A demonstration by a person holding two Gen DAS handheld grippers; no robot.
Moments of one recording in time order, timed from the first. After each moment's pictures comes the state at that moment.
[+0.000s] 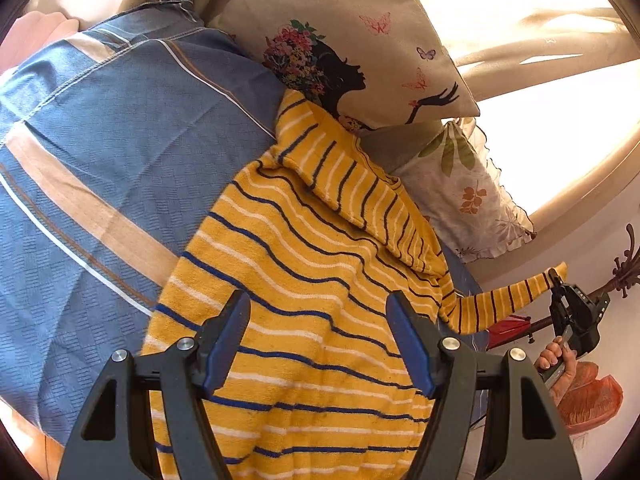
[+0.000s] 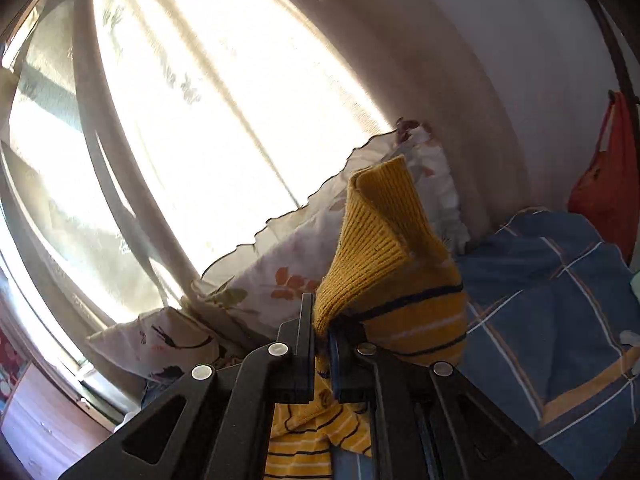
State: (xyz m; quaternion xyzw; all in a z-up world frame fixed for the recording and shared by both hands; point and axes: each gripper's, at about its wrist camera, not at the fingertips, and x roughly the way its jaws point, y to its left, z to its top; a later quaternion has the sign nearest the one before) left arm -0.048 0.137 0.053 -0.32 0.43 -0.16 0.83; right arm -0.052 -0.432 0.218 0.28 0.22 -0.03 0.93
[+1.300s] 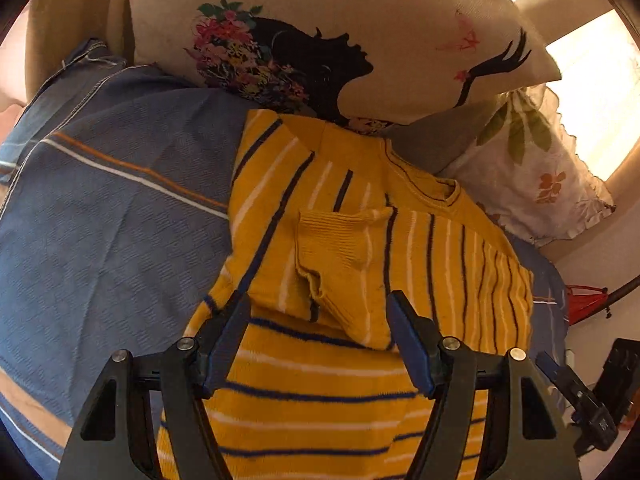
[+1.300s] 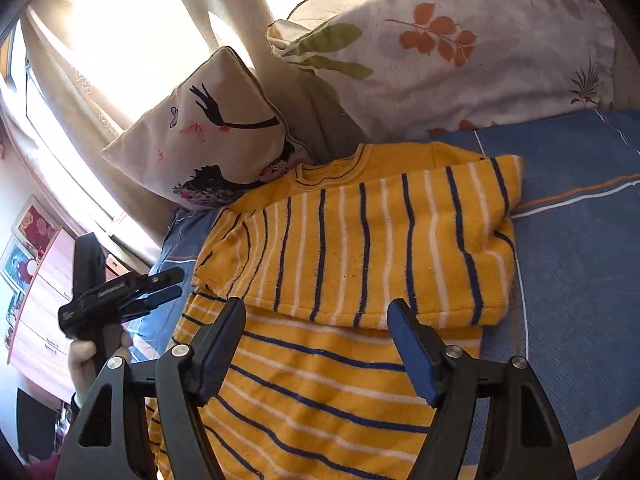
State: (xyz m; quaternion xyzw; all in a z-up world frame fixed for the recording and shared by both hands) left arm 0.122 0.061 0.044 -0.15 0.49 -0.11 0.85; right arm -0.011 -0.276 0.069 0.22 0.40 0.15 0.87
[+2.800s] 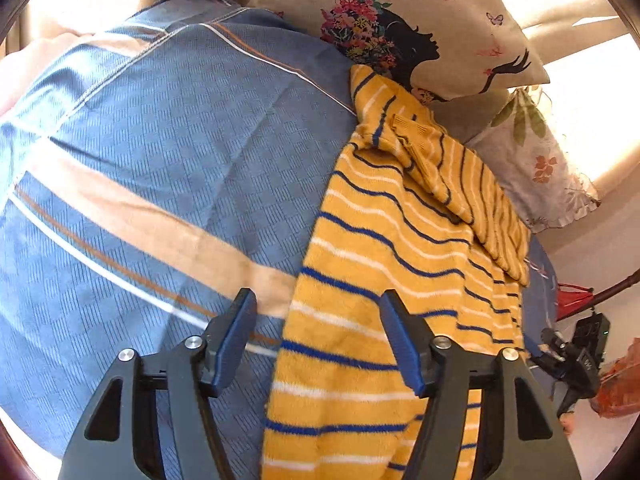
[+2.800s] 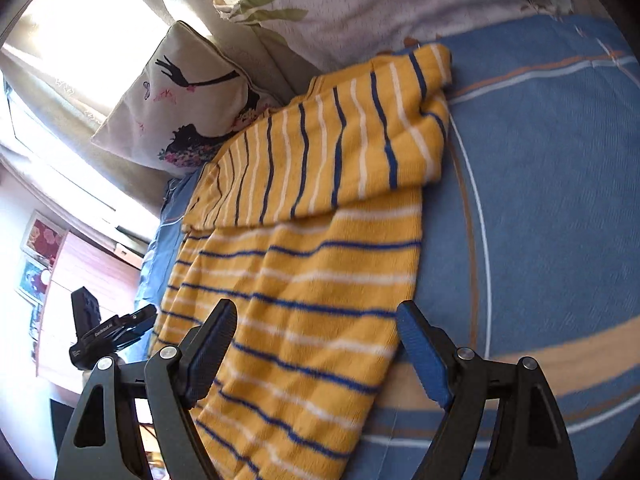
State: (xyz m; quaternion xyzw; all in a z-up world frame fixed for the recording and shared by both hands) left arm -0.024 0.157 0.027 -0.24 0.50 -0.12 0.82; right arm -0.067 -0.308 0.020 0.29 0.48 0.17 0.81
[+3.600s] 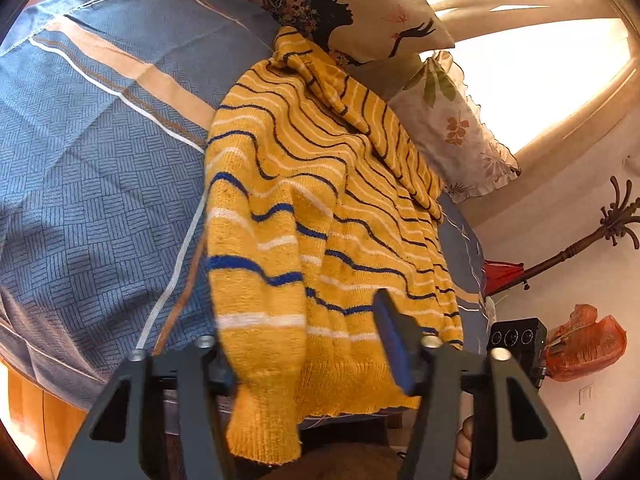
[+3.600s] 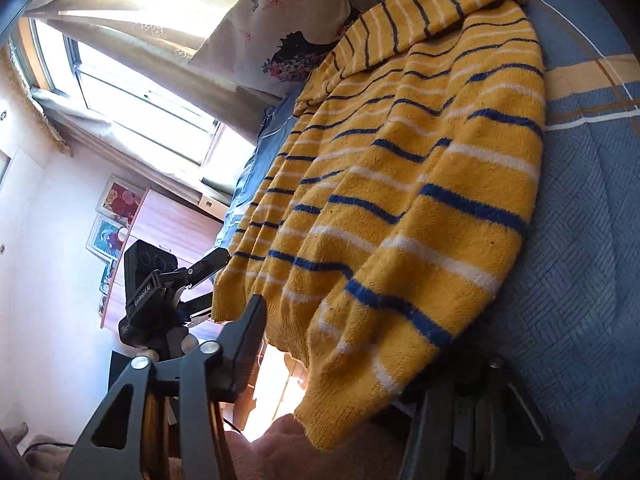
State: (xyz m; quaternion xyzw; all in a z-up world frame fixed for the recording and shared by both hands) left arm -0.134 0.116 0.012 -0.30 0.47 -0.20 0.80; right arm -0.197 -0.221 -0.010 0.34 0.46 0.30 0.76
